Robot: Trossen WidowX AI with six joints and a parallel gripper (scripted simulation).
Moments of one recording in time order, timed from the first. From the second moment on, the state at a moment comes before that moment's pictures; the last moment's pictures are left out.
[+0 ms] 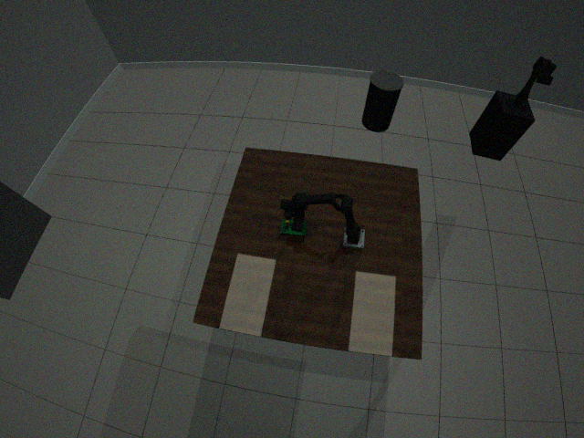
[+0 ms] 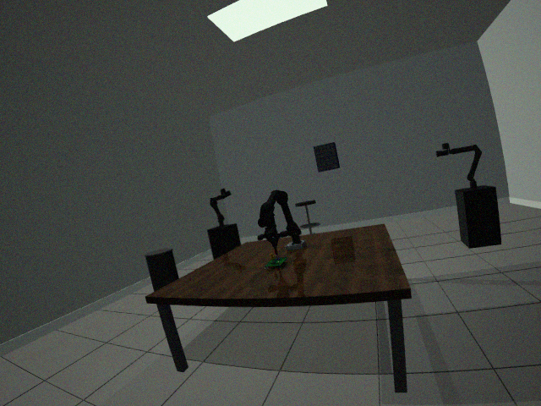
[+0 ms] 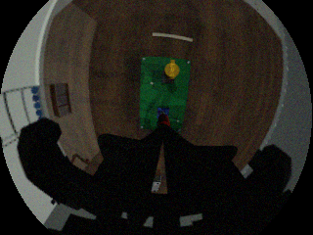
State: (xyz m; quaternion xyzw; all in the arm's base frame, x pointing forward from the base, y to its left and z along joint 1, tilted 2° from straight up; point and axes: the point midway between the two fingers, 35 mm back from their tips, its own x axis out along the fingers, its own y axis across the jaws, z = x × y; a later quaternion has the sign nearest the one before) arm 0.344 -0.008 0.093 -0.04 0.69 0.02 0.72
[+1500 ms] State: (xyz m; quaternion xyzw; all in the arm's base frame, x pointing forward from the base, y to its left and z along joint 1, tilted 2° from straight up) arm 0.344 -0.009 0.080 -0.04 0.69 0.02 0.72
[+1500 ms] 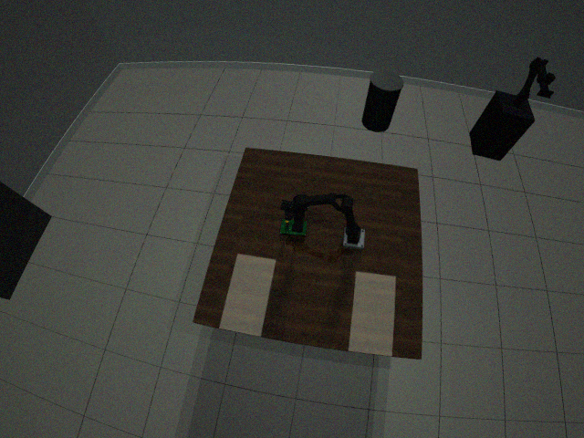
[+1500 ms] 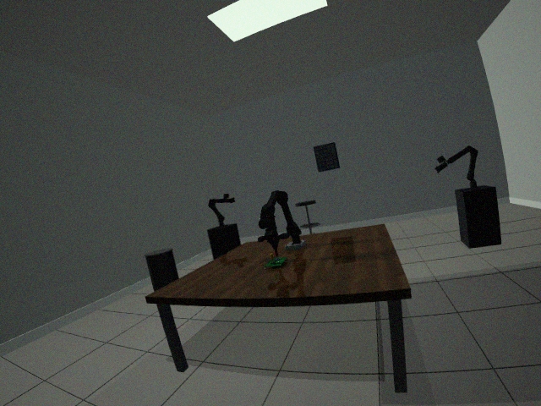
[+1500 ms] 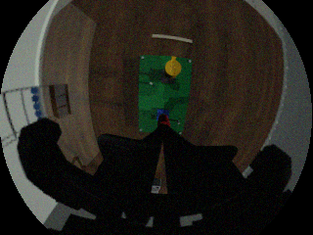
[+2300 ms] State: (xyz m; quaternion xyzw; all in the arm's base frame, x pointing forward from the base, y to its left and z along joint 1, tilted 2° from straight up) arm 0.344 -0.009 0.075 -0.04 0.69 0.02 0.72
